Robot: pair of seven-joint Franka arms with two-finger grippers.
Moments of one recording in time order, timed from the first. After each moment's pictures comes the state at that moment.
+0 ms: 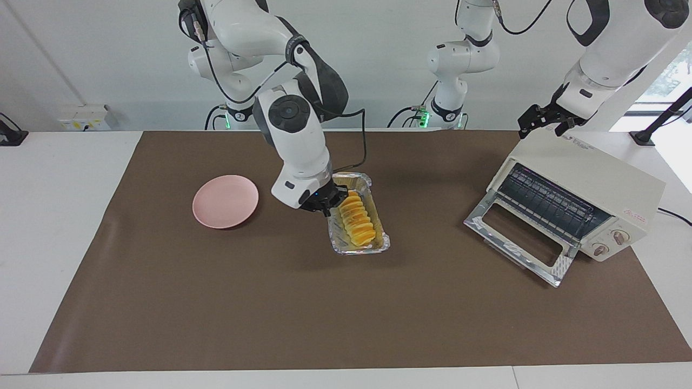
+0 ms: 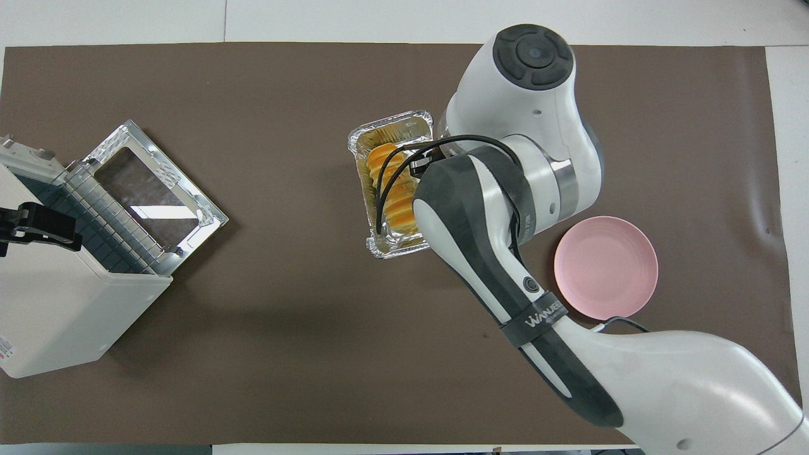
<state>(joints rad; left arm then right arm) 0.04 -0.06 -0.06 -1.66 0.01 1.41 -0.01 0.45 0.47 0.02 -1.38 0.15 1.86 0.32</state>
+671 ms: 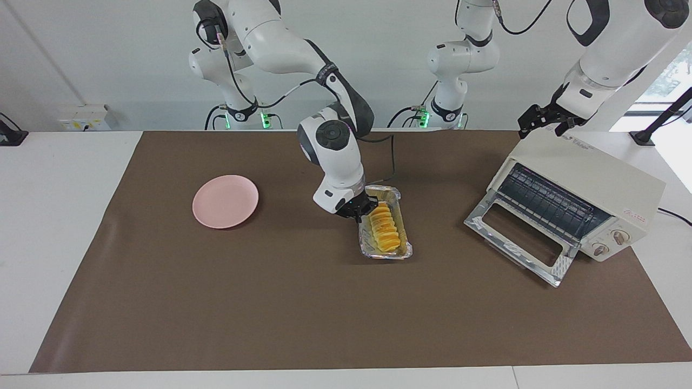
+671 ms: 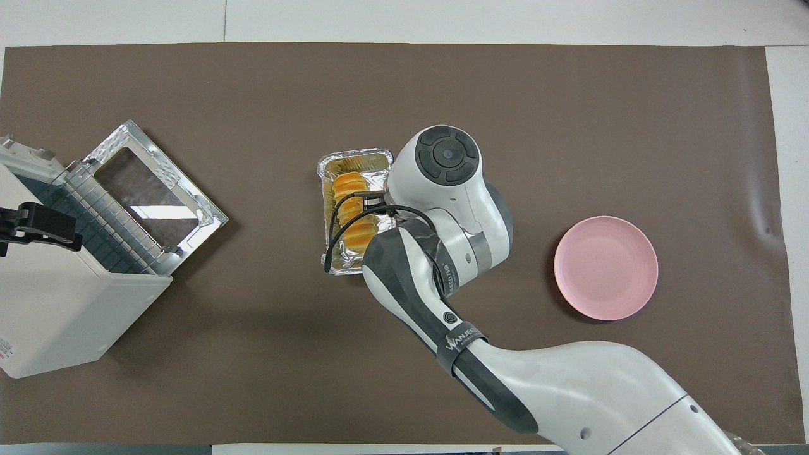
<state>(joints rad) 0.04 -0.06 -0.06 -1.66 0.01 1.41 -0.01 0.56 0.50 0.02 -1.60 0.20 2.20 0.47</state>
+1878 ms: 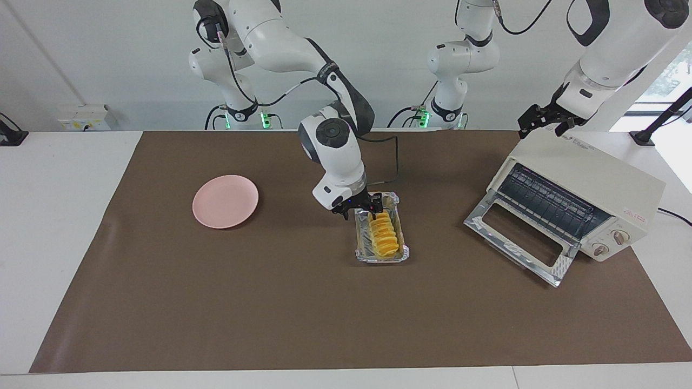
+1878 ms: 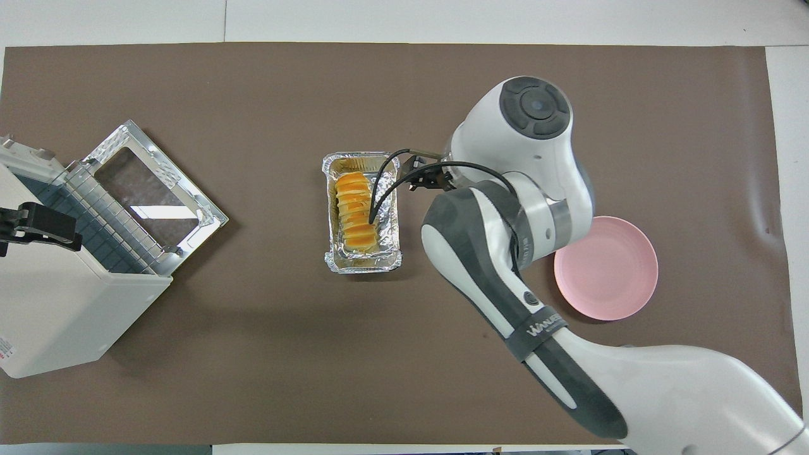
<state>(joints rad) 0.04 -0.06 -0.06 -1.66 0.01 1.41 -0.01 0.43 0.37 -0.01 -1.59 0.21 2.00 0.61</state>
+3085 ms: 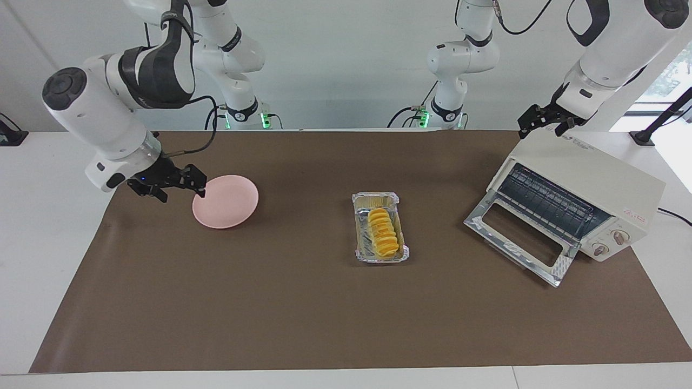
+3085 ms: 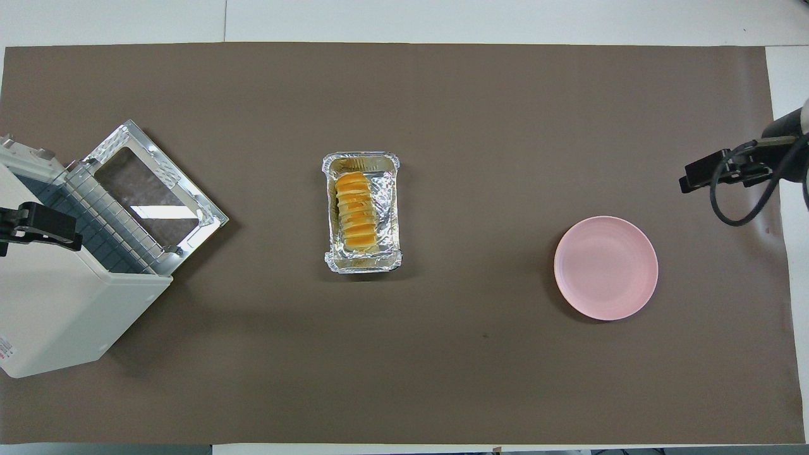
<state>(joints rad) 0.04 -0.06 -0.06 -1.66 0.01 1.41 -0.01 -0.07 0.08 -0.01 -1.59 0.06 1.59 -0.17</state>
